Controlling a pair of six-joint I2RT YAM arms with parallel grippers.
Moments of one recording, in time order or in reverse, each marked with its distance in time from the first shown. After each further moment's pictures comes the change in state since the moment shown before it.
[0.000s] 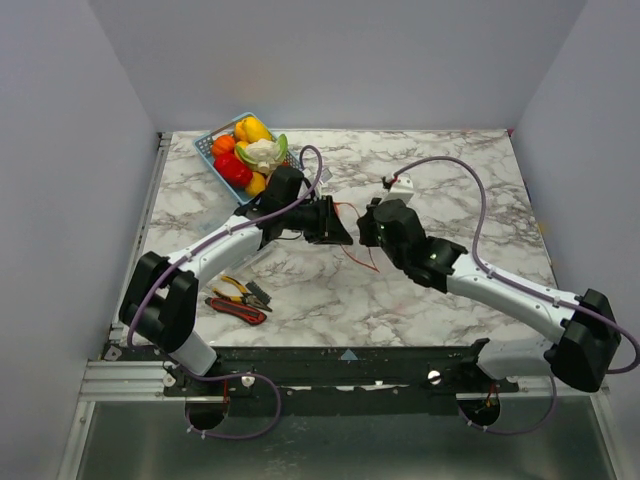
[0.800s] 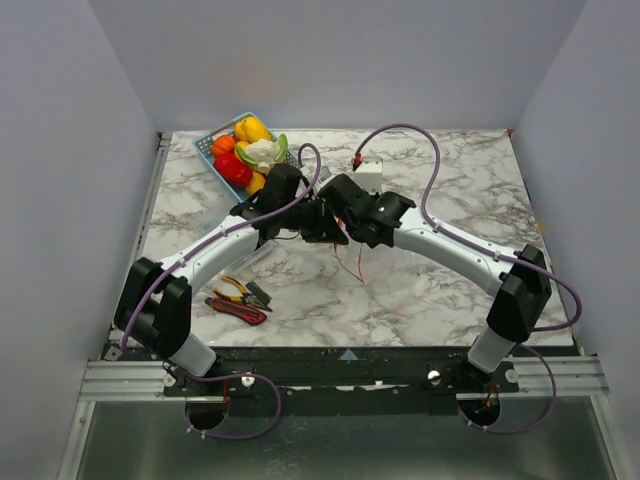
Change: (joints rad) left arm 0.000 -0.038 0.018 -0.062 -0.027 0.053; right arm 0.058 0.433 0.592 -0.685 0.298 0.114
